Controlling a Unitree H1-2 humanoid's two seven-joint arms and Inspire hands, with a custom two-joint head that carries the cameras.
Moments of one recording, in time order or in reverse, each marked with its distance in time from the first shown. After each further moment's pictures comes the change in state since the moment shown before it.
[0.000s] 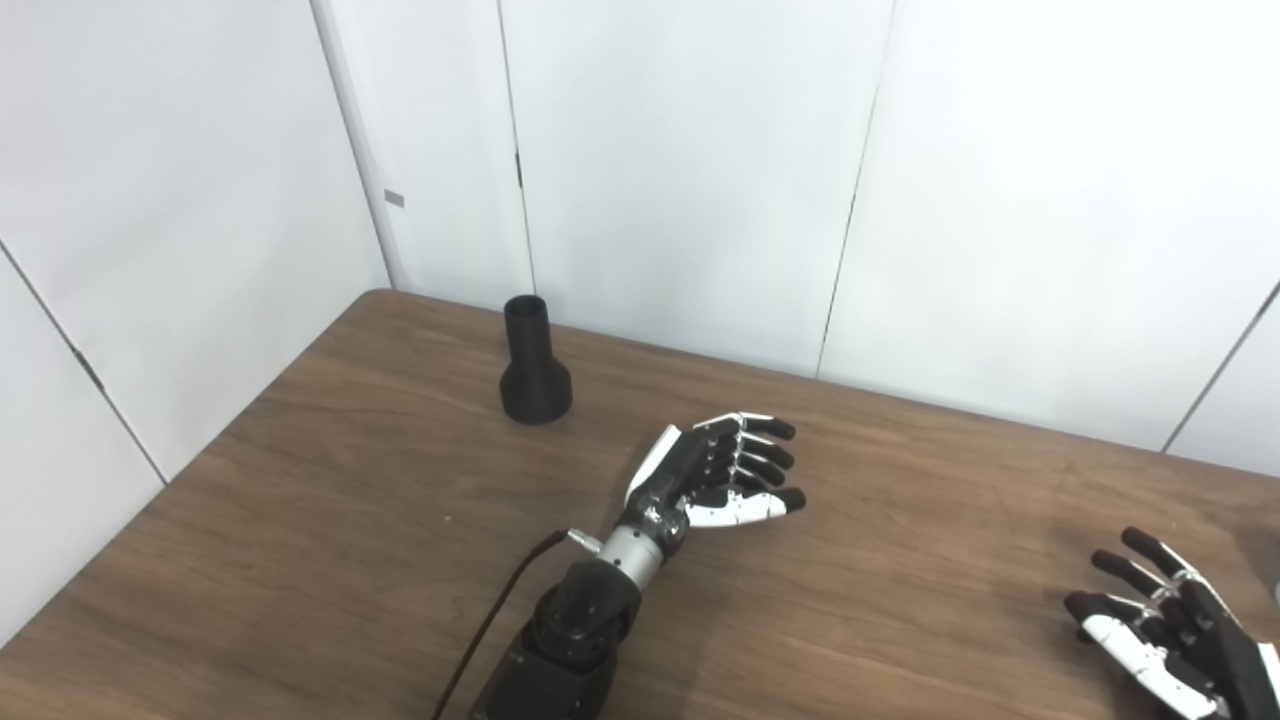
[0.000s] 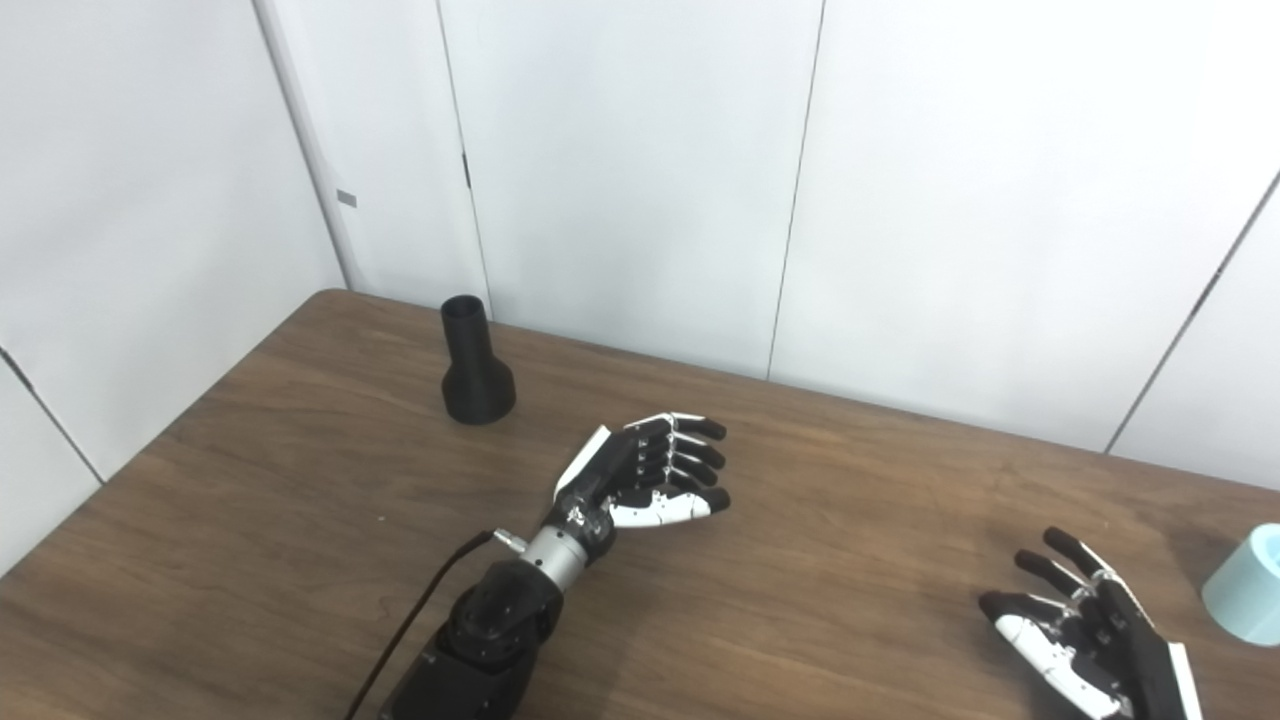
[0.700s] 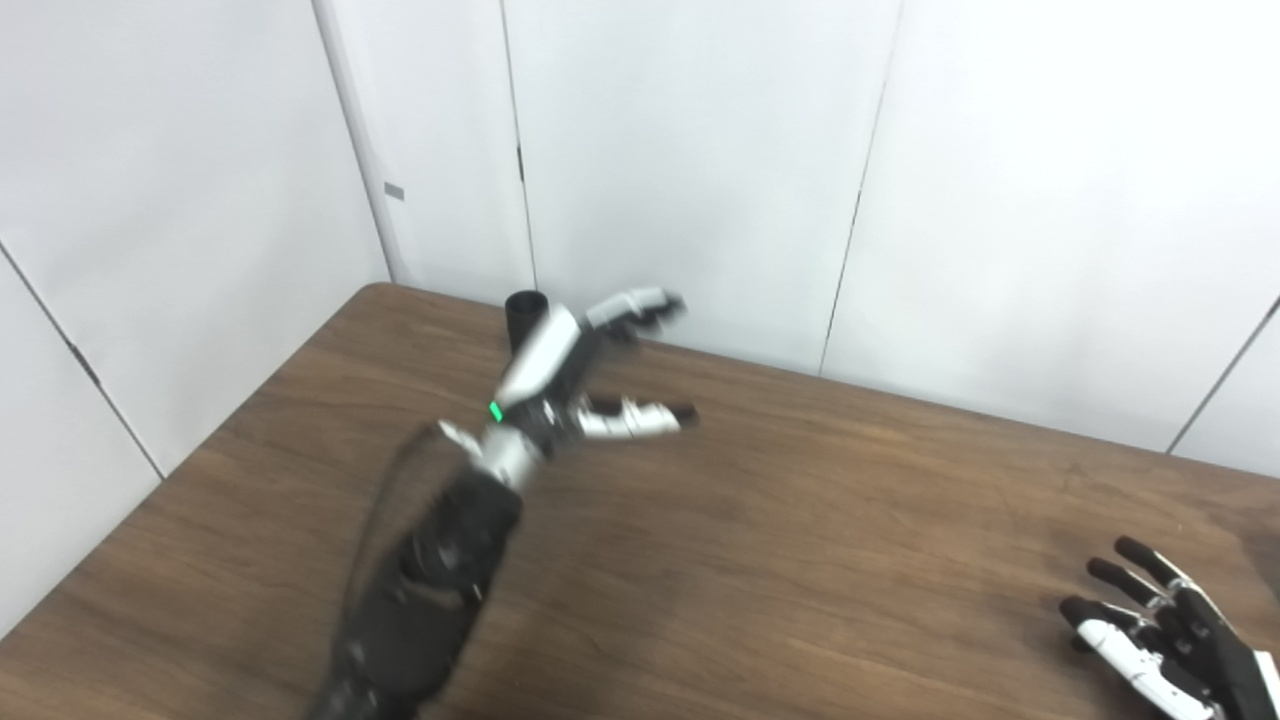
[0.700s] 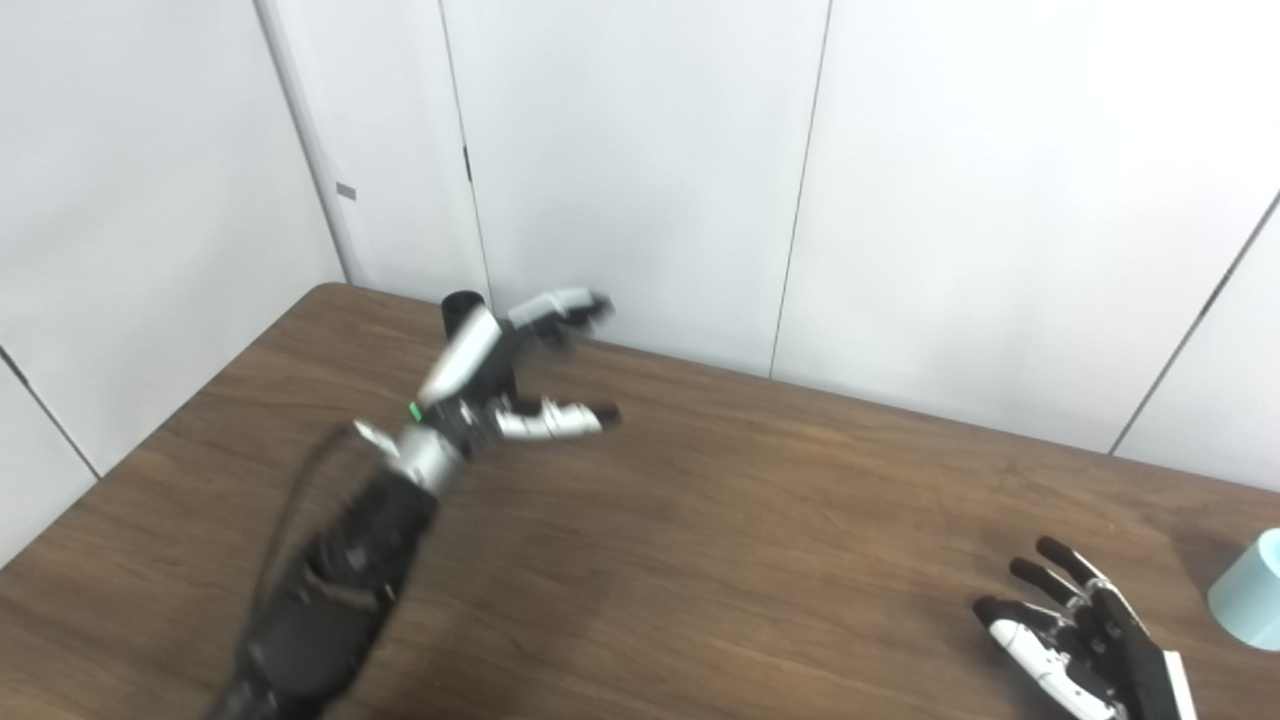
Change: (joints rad) left arm -0.074 0.323 0.060 -0.373 0.367 0.161 0.062; right arm 0.009 0.003 0.010 -0.064 -0.006 0.084 -0.014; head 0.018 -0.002
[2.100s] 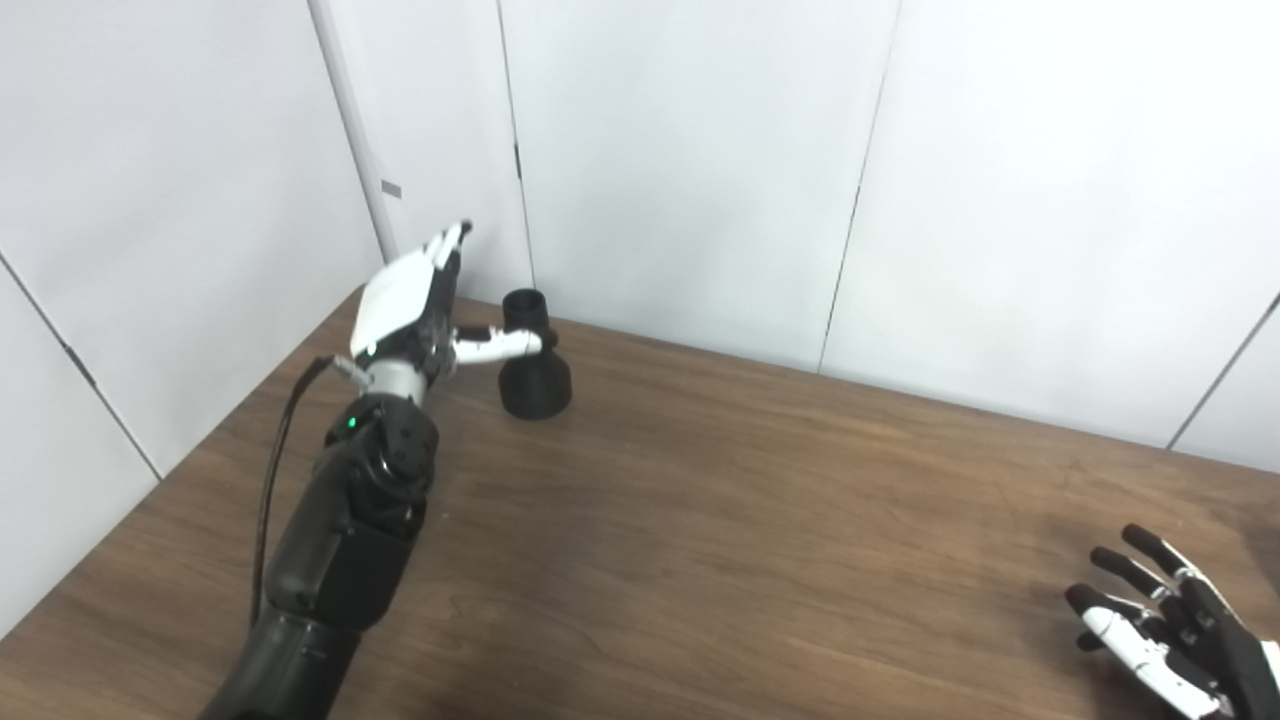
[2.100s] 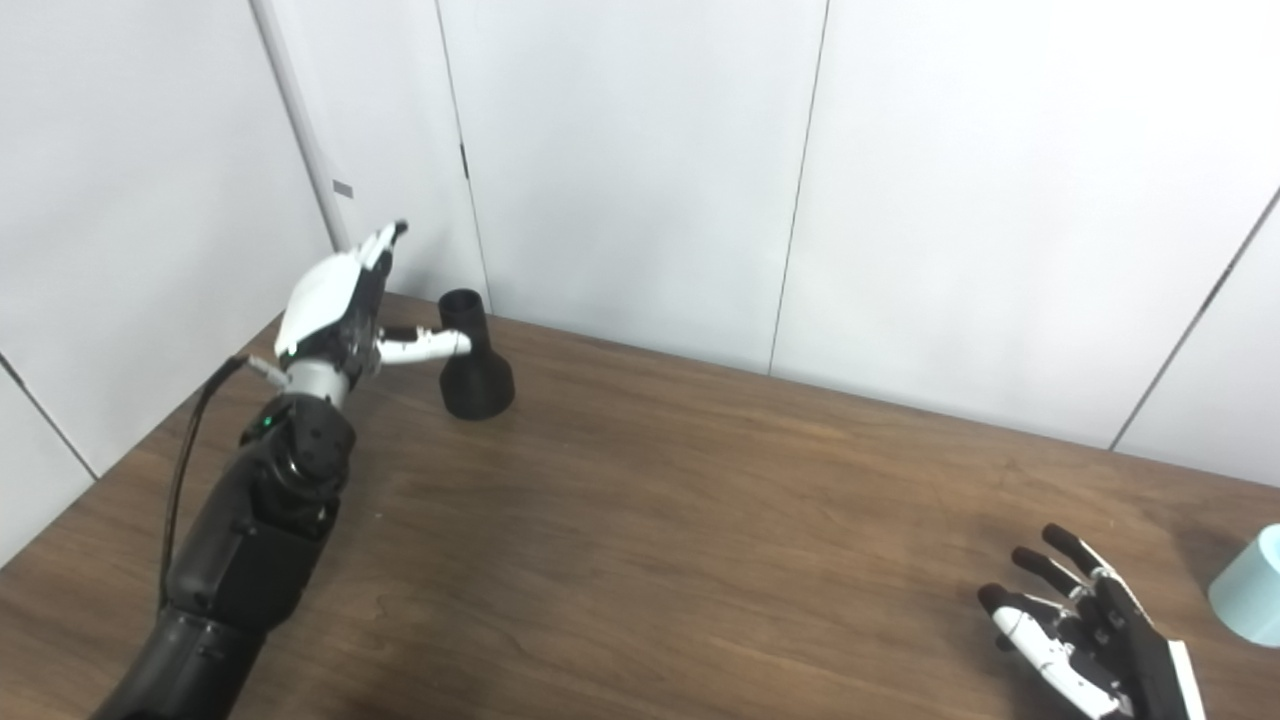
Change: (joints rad) left arm 0.007 0.075 0.083 0.051 0.235 0.507 -0.018; right arm -0.001 0.009 0.006 -0.078 -0.016 0.076 0.000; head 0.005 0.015
